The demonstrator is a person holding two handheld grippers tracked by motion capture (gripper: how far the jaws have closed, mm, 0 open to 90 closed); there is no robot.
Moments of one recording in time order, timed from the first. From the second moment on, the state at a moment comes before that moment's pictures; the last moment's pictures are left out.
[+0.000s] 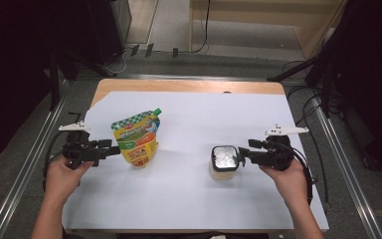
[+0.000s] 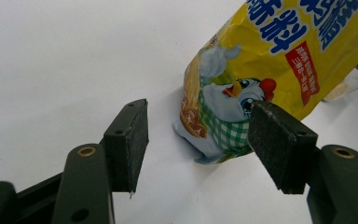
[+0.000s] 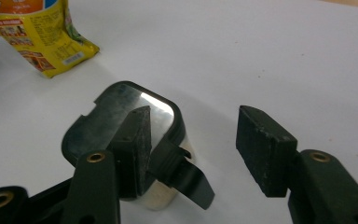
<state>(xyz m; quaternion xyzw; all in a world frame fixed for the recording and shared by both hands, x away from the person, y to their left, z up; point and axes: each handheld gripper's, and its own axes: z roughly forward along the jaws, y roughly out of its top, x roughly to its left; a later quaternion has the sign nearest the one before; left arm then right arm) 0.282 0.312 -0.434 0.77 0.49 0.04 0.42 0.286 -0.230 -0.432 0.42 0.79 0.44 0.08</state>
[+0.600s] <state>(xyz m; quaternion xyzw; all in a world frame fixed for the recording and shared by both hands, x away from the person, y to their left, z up) 0.285 0.309 -0.434 0.77 0.48 0.04 0.42 0.293 -0.278 -0.457 0.47 0.75 0.44 0.13</state>
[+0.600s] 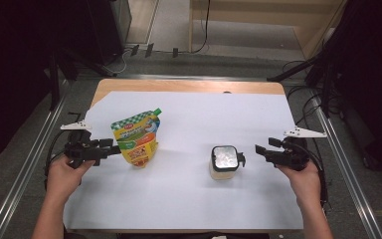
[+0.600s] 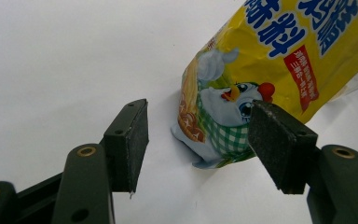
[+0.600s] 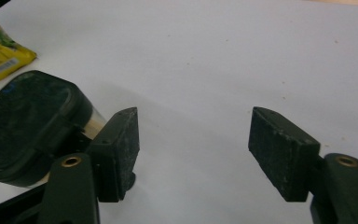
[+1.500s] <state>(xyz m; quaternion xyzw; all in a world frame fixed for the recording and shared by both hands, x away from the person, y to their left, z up) 0.290 0.304 -0.436 0.77 0.48 0.04 0.41 0.303 -0.293 -0.495 0.49 0.76 0.41 0.12</state>
